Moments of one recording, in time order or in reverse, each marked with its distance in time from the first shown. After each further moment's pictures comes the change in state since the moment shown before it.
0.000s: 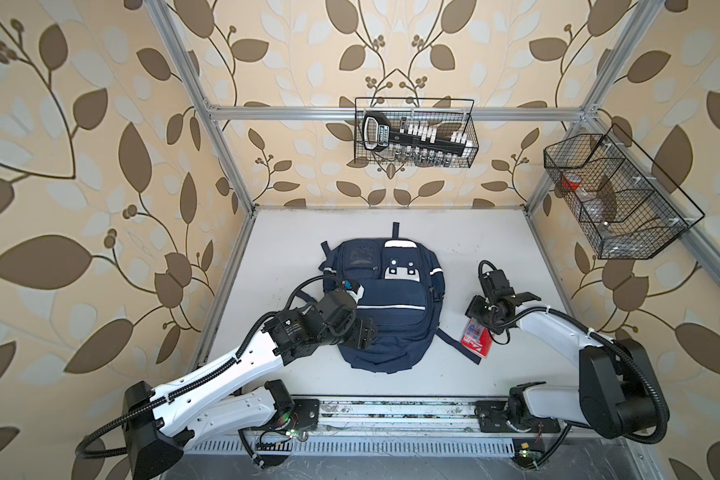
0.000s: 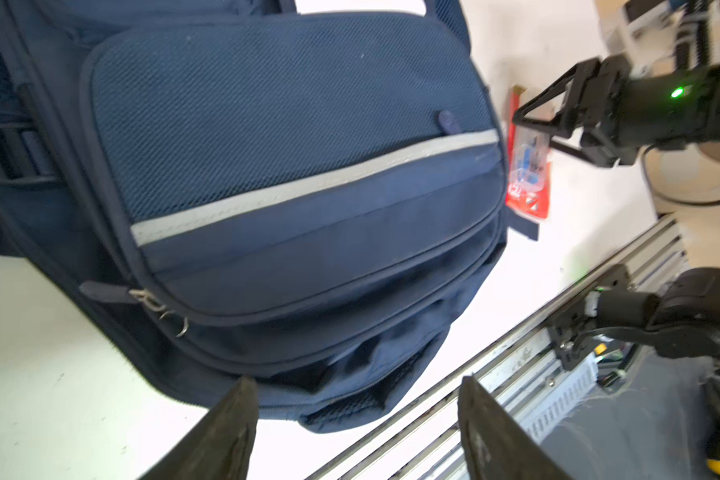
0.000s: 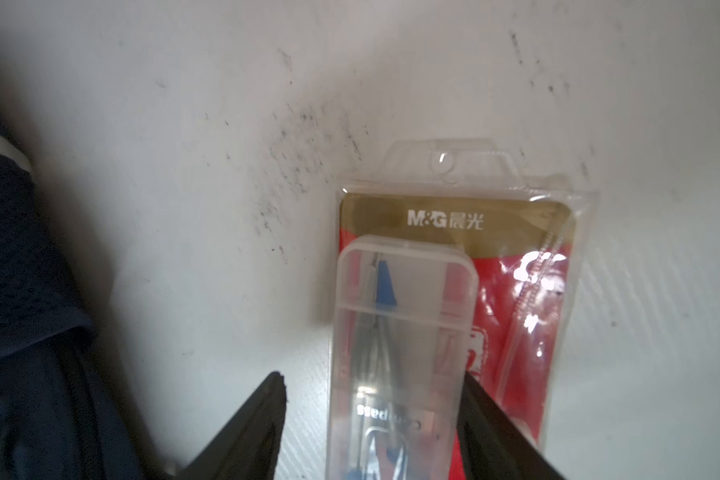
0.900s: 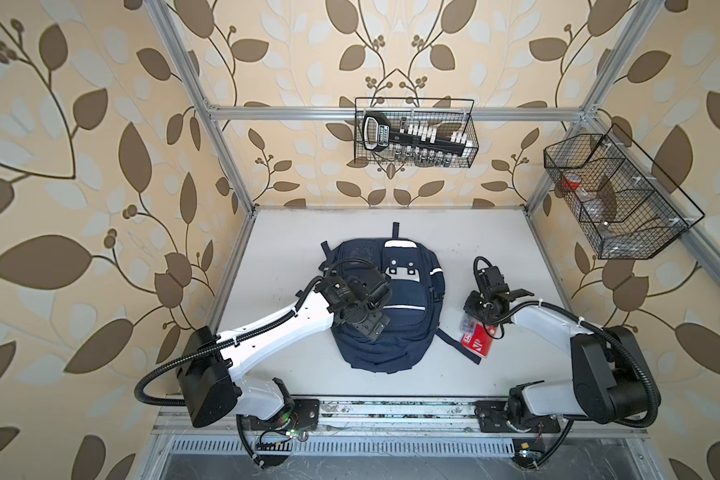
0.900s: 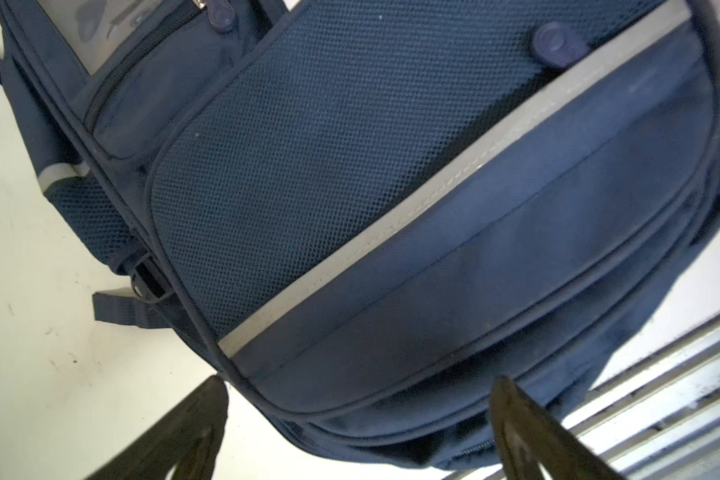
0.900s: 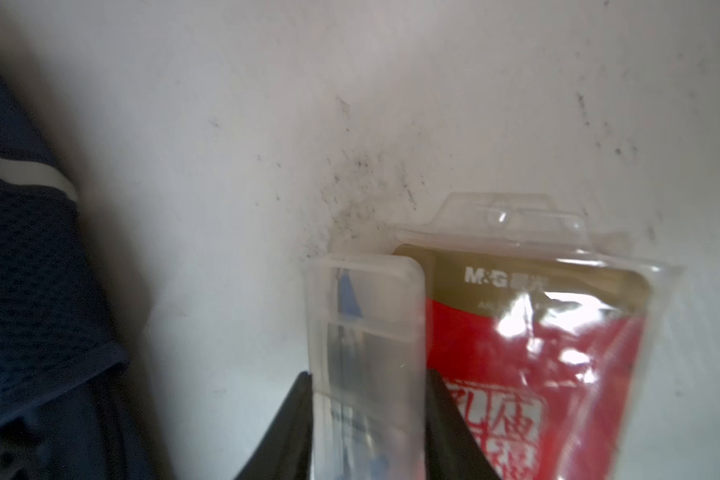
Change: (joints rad) left arm -0.017 0.435 0.315 -0.216 -0.201 0.435; right arm 0.013 0.056 0.025 0.127 0.013 -0.020
